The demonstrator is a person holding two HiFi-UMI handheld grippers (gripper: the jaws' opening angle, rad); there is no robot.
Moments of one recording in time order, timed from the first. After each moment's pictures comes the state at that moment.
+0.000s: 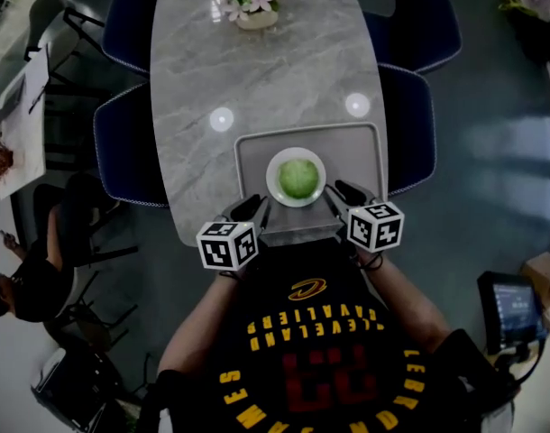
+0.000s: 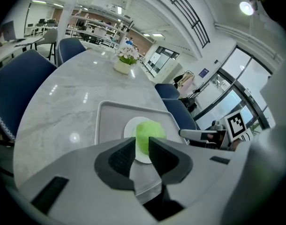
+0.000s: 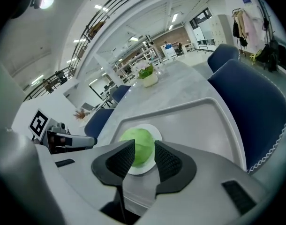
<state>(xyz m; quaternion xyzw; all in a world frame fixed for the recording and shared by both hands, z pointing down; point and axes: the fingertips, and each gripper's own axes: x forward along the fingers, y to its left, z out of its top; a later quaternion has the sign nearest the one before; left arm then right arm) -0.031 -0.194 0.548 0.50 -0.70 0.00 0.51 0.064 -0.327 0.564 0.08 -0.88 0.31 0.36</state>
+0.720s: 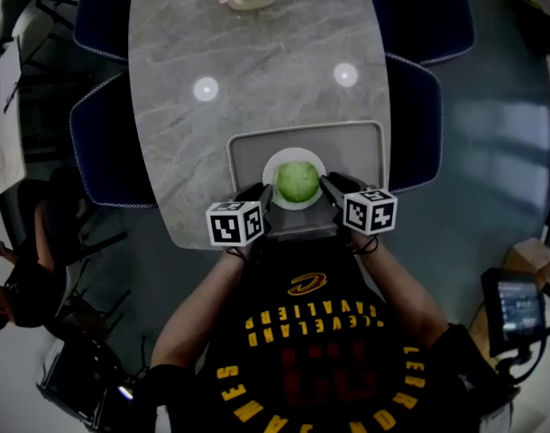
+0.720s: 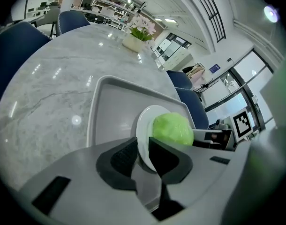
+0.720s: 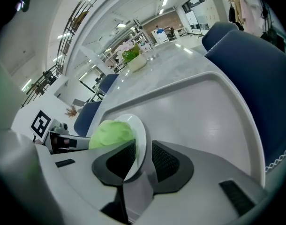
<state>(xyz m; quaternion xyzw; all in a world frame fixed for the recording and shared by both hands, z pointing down) -0.053 -0.228 0.642 0.46 -0.65 0.01 0.60 0.040 -0.351 0.650 0.09 -0.82 0.36 0.43</state>
